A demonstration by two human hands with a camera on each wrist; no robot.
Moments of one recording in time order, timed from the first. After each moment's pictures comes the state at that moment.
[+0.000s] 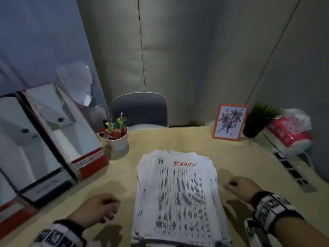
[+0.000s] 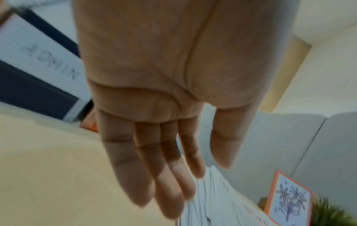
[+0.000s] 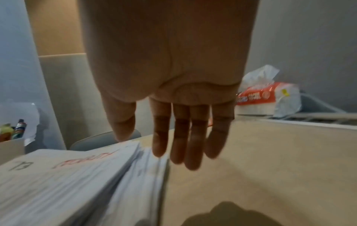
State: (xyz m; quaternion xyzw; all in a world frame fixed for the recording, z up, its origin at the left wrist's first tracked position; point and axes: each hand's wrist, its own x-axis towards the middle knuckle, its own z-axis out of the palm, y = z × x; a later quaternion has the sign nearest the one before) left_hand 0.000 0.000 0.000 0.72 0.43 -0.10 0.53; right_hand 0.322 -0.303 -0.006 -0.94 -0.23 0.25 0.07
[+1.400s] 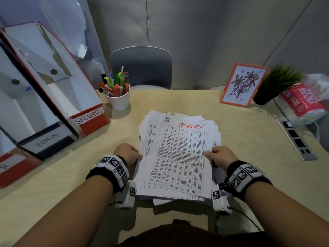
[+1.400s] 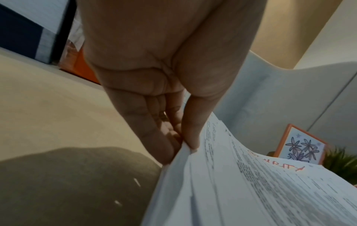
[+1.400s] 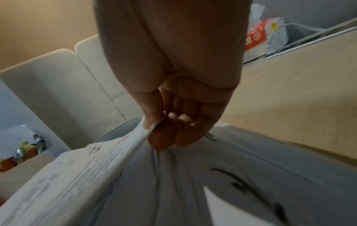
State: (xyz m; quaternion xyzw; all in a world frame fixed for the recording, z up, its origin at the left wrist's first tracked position) left_hand 0.069 -0.011 -0.058 0.71 0.51 -0.07 0.47; right_hand 0.290 -0.259 -0.075 -0.87 -0.11 0.34 0.33
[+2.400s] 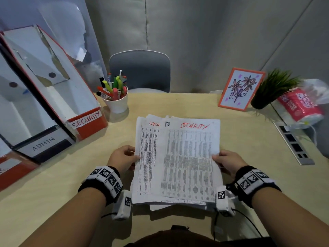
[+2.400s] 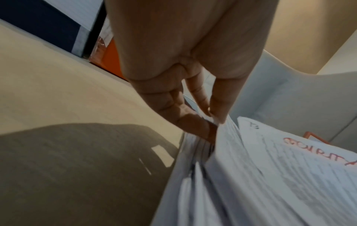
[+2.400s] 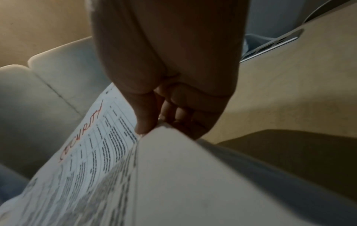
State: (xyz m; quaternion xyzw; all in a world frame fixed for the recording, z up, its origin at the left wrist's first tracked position) left_hand 0.060 -0.025 -0.057 0.65 0.48 0.07 0.59; right_hand 0.301 -0.279 -0.062 -0.81 0.00 0.38 0.45
